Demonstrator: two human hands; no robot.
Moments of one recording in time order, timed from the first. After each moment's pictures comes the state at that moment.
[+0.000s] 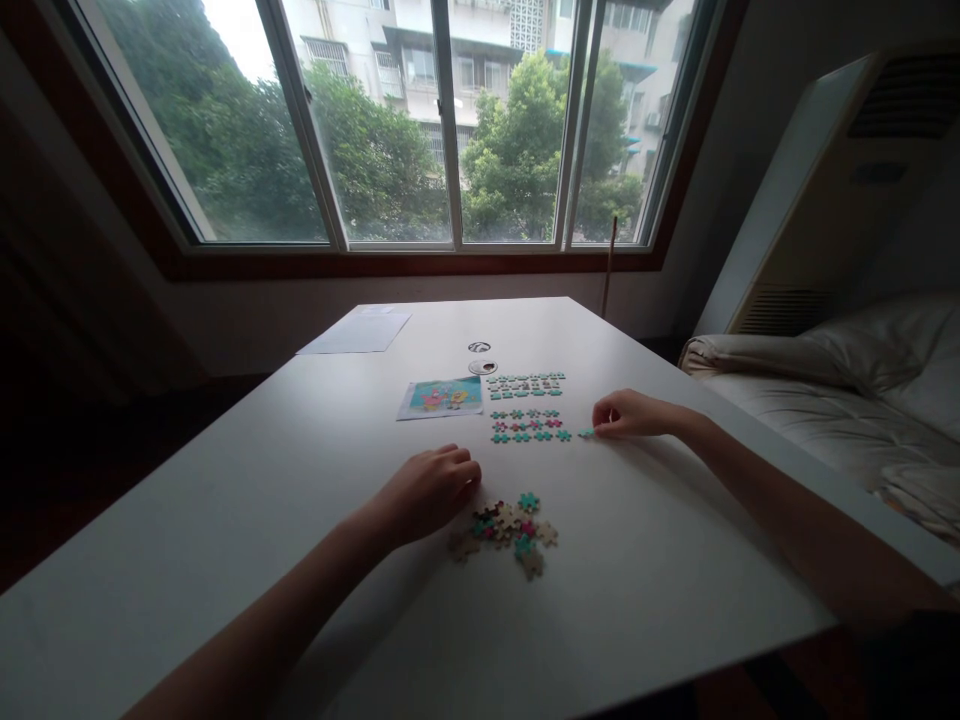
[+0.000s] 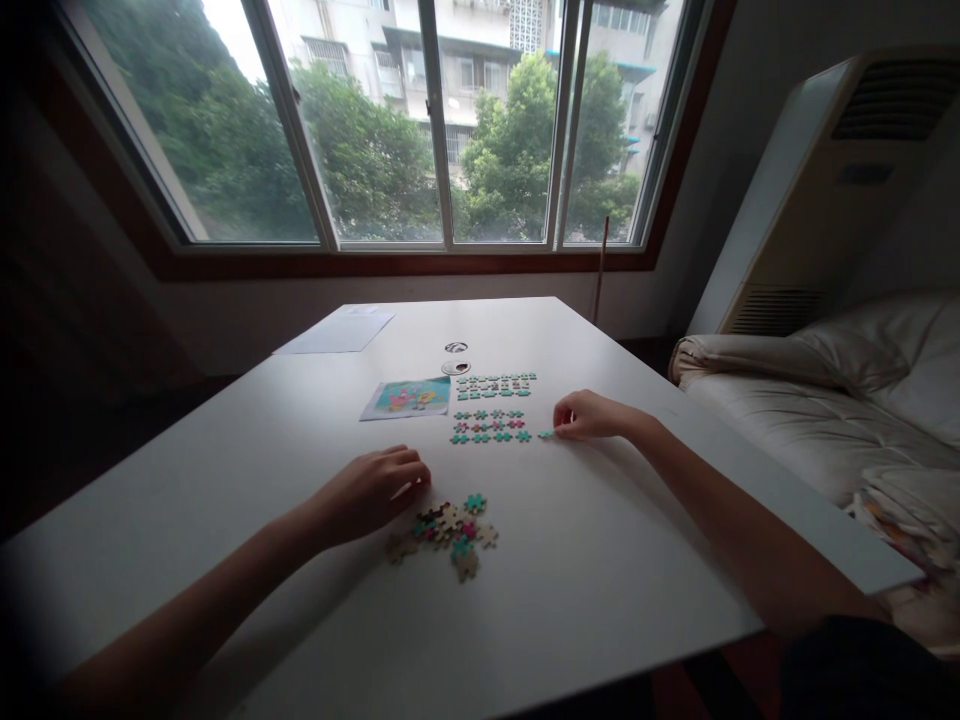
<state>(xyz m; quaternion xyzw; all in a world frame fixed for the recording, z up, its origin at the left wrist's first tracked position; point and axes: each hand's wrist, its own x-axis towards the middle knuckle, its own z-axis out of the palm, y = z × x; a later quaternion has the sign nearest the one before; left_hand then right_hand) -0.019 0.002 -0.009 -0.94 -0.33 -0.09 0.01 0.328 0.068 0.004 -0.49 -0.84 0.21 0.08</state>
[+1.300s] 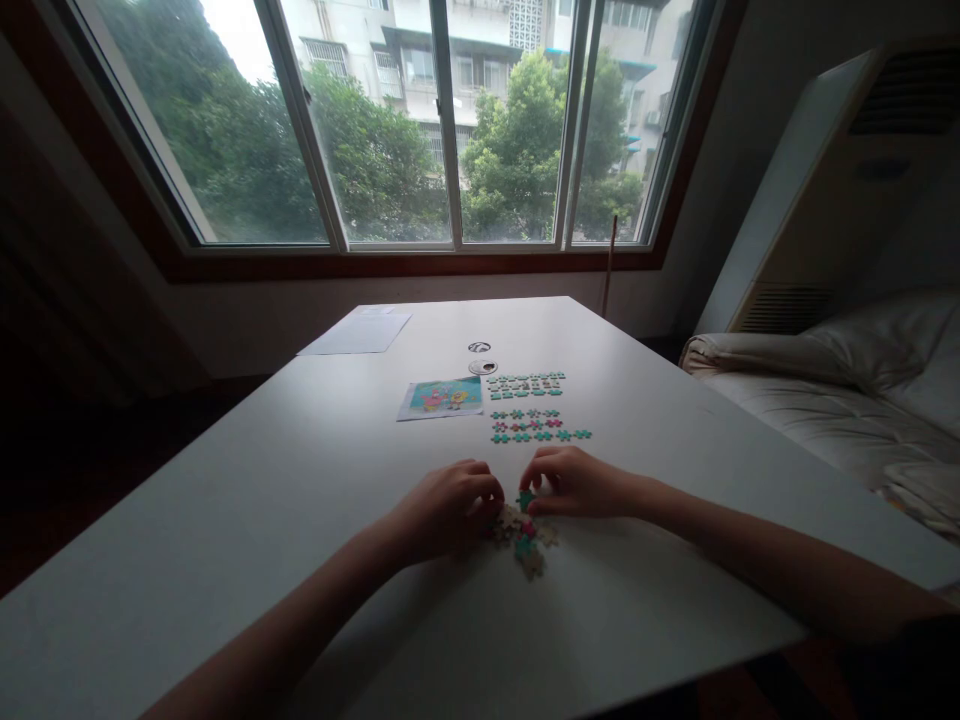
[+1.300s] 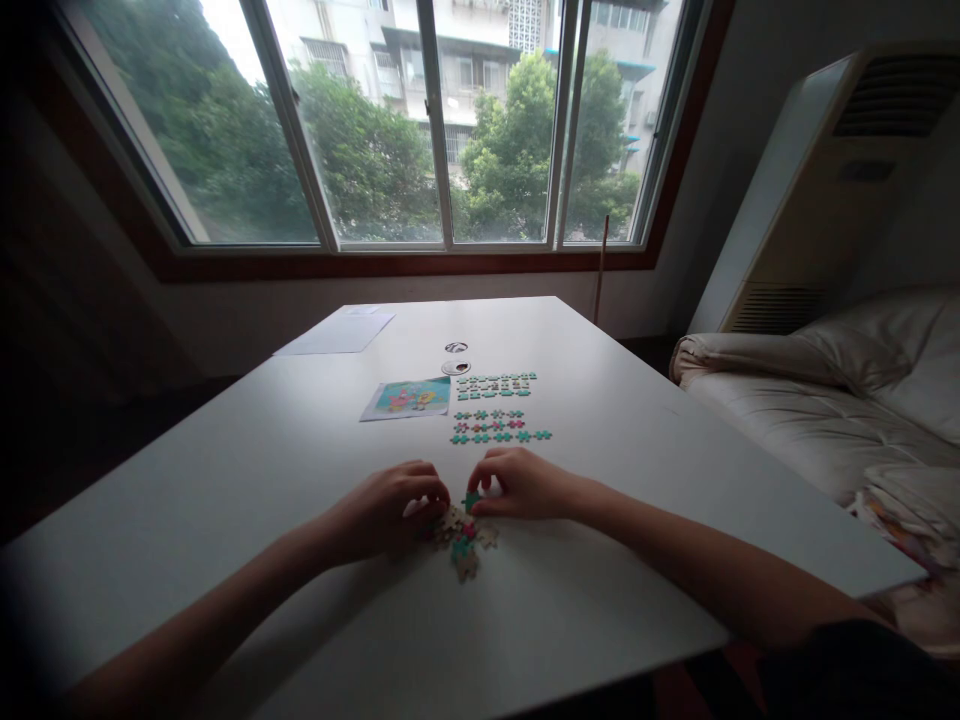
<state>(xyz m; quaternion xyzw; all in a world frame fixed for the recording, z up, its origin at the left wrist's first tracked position) 0.005 -0.014 0.004 -0.93 -0.33 -0.13 -0.13 0.231 -0.003 -0.004 -0.30 -0.91 0.19 0.20</state>
